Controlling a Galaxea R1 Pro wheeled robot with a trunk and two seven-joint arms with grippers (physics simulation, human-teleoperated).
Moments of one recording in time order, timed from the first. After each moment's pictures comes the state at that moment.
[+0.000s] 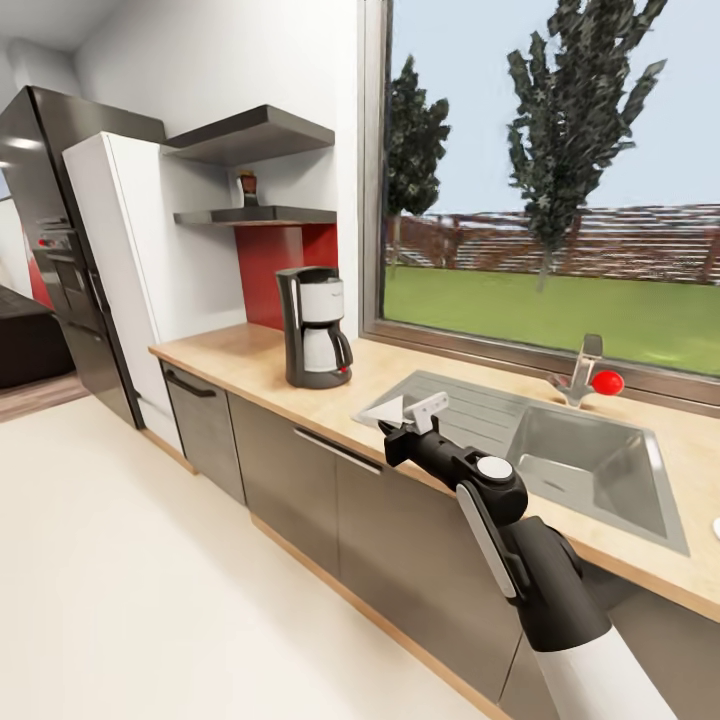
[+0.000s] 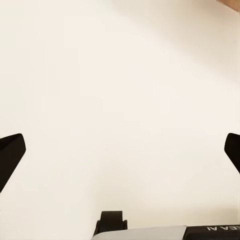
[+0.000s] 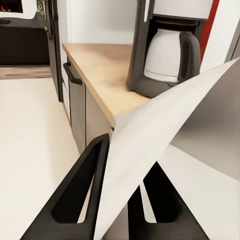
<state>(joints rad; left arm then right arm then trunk) 0.04 -0.01 0.03 -0.62 -0.05 -0.06 0.00 -0.61 0.02 0.29 -1.51 -0.03 0.56 0.30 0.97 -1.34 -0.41</state>
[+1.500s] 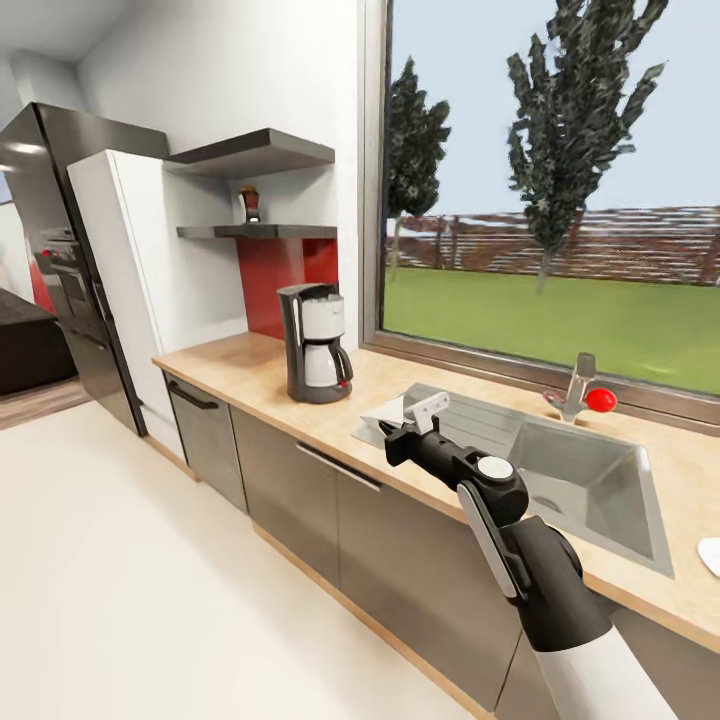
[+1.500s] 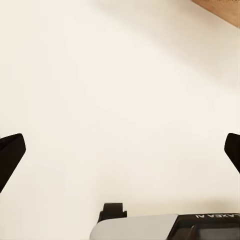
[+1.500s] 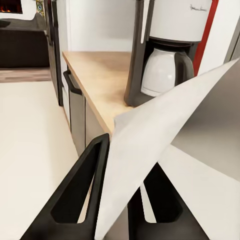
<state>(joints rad) 0.04 -0.01 0.02 -0.62 -0.05 -0.06 0.00 -0.61 0.02 0.29 -1.51 -0.03 0.56 0.30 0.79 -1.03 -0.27</state>
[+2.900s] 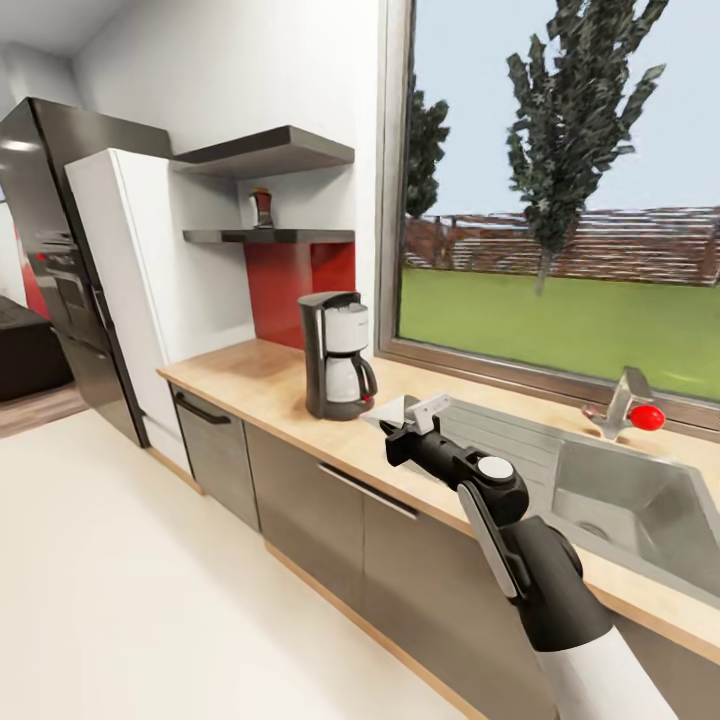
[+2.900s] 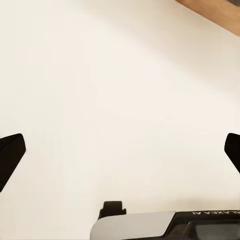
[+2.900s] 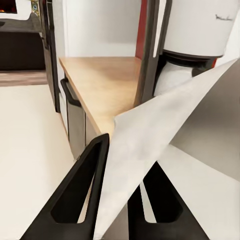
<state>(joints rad) 0.04 -0.01 0.03 -0.62 -0.05 -0.06 0.00 -0.61 0.02 0.29 -1.51 -0.03 0.56 0.30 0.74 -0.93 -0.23</state>
